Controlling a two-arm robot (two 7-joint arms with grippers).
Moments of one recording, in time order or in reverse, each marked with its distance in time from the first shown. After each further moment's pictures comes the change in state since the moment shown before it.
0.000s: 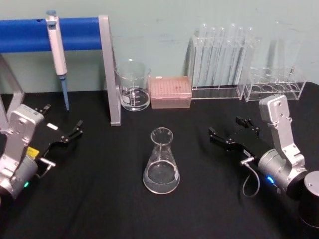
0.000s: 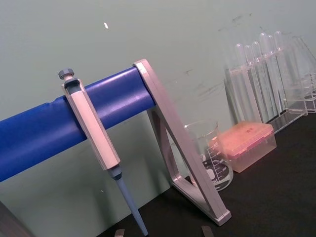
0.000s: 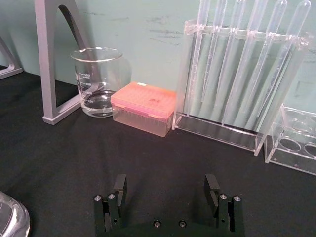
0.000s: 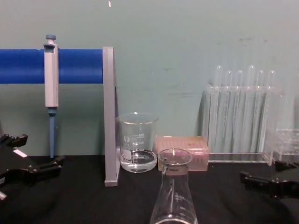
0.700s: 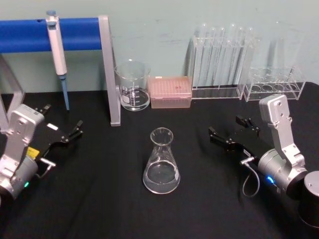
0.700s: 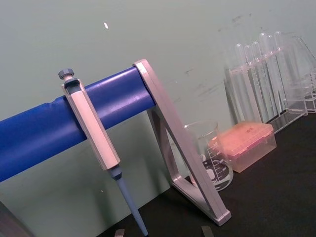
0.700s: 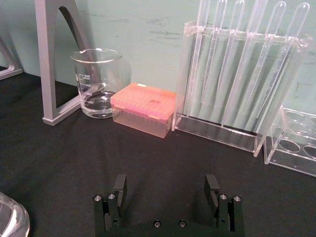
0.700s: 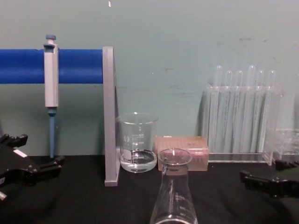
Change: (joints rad) left arm 0.000 0.000 0.000 0.000 0.000 0.000 0.000; right arm 0.000 0.001 -0.002 -0.001 0.001 -0.004 -0.002
